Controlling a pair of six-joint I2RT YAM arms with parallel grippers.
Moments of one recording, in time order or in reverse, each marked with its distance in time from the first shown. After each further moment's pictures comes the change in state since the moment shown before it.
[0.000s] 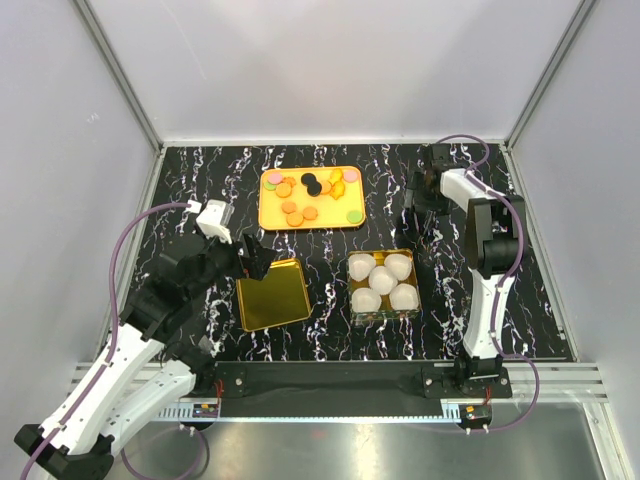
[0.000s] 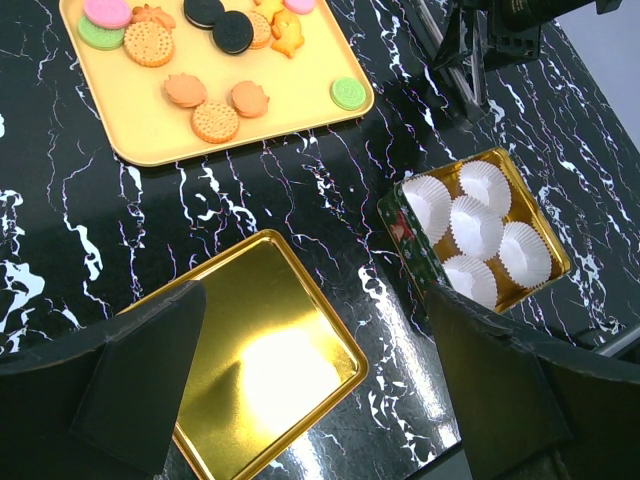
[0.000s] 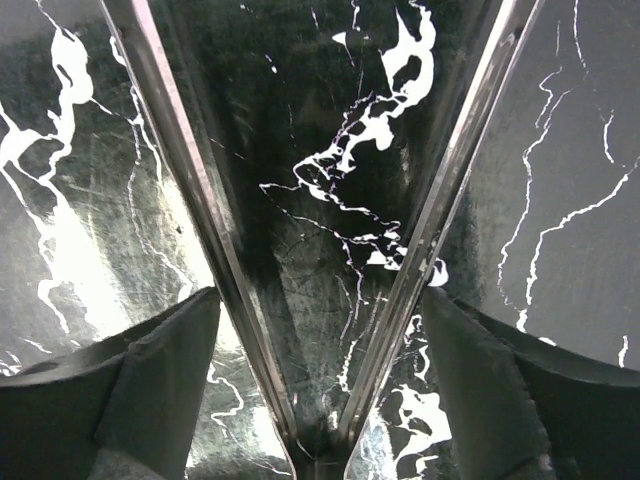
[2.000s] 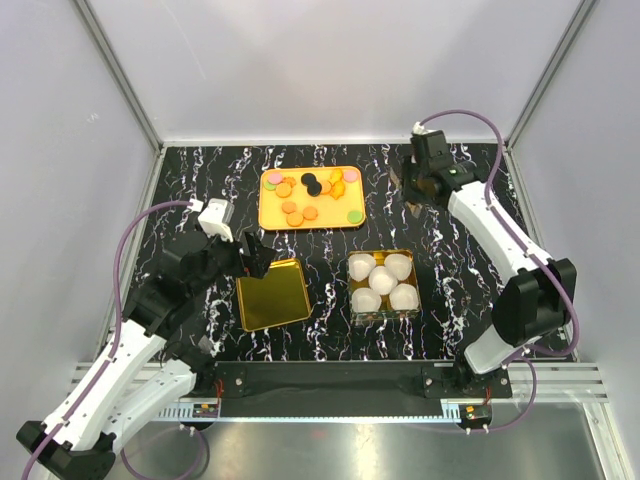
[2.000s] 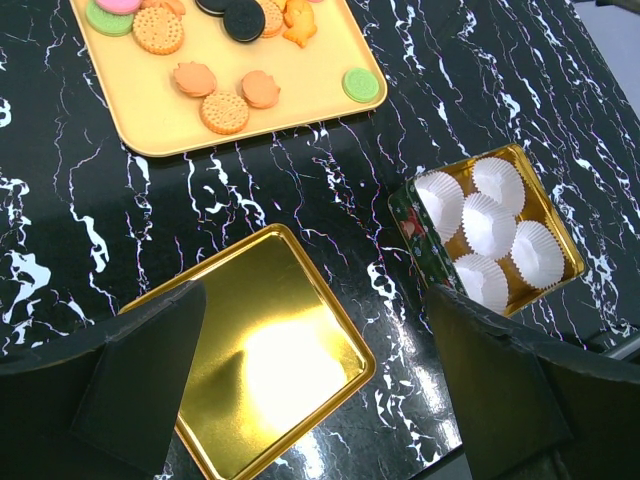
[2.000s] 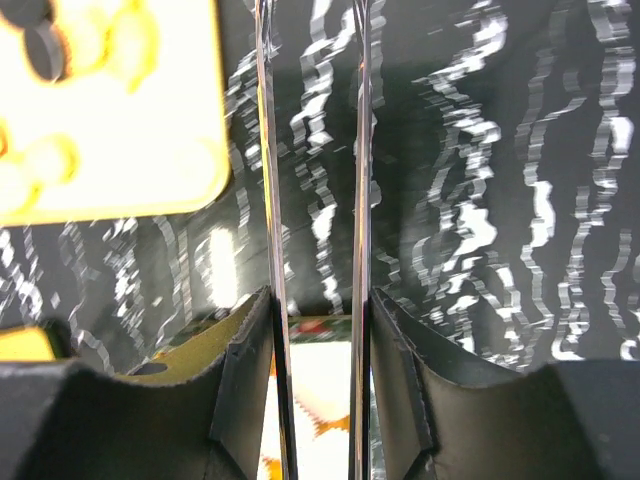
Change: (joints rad) left arm 0.016 0.026 0.000 -0.004 -0.005 0.000; right arm 0.205 -0.557 -0.117 -0.176 0.045 0.048
